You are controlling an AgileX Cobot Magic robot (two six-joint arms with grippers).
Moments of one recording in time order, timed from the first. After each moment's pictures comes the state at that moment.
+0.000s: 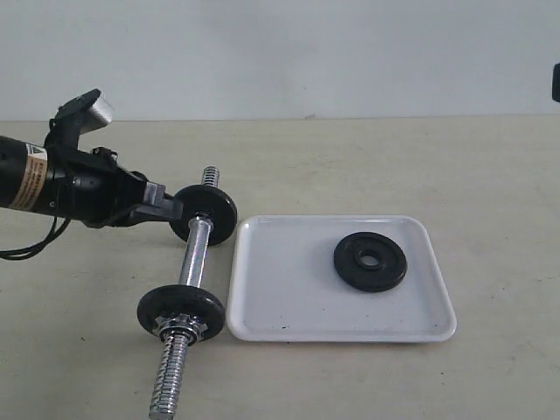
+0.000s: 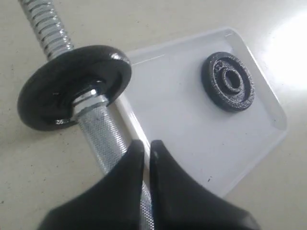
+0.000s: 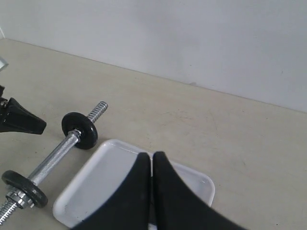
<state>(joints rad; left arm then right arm) -0.14 1.68 -0.83 1.75 -0.62 -1.77 0.37 0.68 -0.74 0.24 0.51 -0.23</state>
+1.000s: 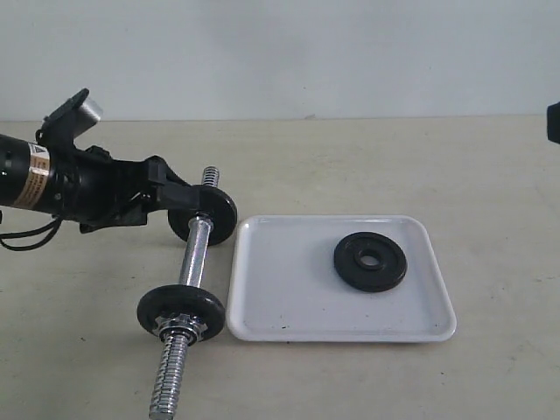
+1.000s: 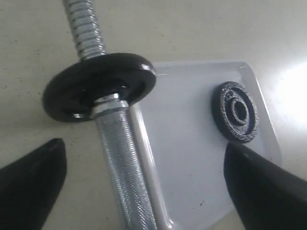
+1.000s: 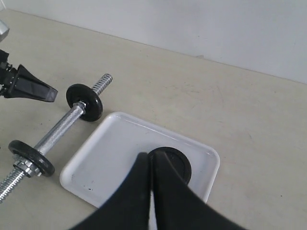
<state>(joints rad) -0.15 1.69 -0.84 1.74 -0.55 -2.00 0.37 0.68 -0.74 0.24 0.61 -0.23</state>
